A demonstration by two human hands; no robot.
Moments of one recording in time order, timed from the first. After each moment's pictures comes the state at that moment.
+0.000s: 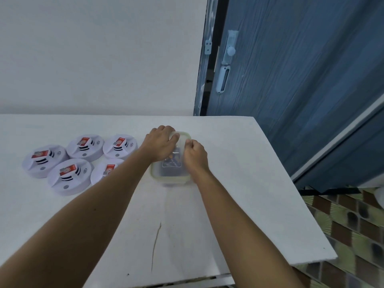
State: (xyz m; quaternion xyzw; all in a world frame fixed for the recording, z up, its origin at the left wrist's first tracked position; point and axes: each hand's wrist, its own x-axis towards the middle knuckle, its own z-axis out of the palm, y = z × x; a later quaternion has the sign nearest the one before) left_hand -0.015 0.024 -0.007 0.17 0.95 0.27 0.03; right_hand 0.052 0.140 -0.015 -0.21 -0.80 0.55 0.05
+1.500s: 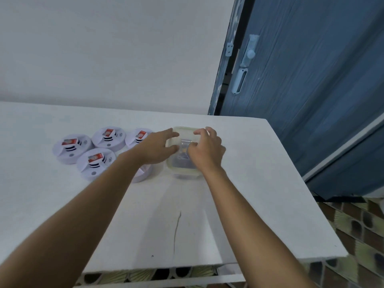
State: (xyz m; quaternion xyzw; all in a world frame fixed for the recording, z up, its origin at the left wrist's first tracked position) left_hand 0.026 -0.049 0.020 0.21 0.93 0.27 0.10; right_hand 0.069 0.108 0.014 -0.15 -0.94 0.30 0.07
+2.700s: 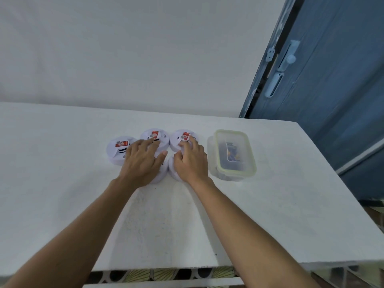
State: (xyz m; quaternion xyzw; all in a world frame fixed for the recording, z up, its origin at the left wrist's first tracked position) left_hand 0.034 -0.210 -0.036 0.14 0.97 0.16 -0.09; right_hand 0.046 -0.046 -0.036 -0.04 -0.97 0.24 0.09
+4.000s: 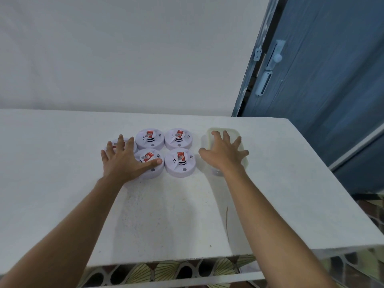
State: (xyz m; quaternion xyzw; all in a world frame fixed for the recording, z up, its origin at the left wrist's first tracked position) left_hand 0.026 -0.236 -0.039 0.01 0.99 0.14 -0.01; right_hand 0.065 0.038 0.017 -0.19 -0.97 0.16 -0.04
